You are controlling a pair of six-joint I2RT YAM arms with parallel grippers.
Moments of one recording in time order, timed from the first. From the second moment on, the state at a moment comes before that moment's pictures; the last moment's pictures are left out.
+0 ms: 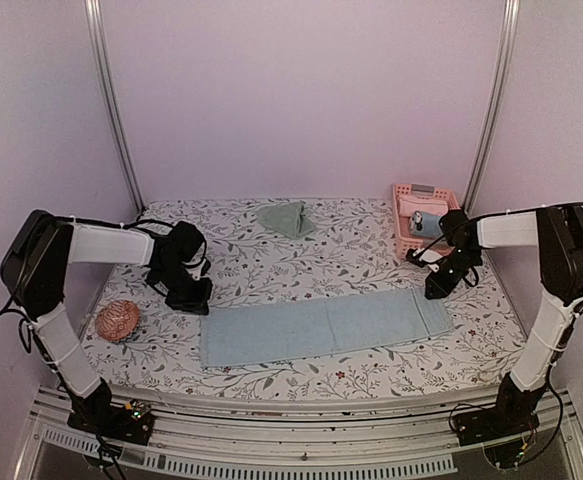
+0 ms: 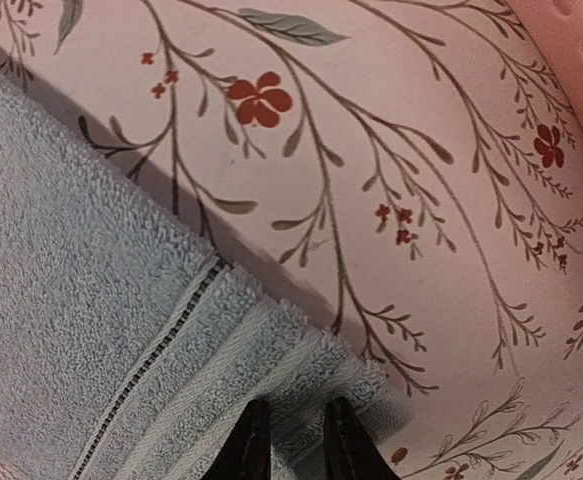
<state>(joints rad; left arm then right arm) -0.43 1.75 1.00 -0.59 0.13 -0.38 0.16 1.82 1.09 -0.61 -0.14 -0.60</state>
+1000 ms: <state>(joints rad) -0.61 1.53 0.85 -0.53 0.15 -0.49 0.12 1.69 0.95 -0.88 -0.19 -0.59</state>
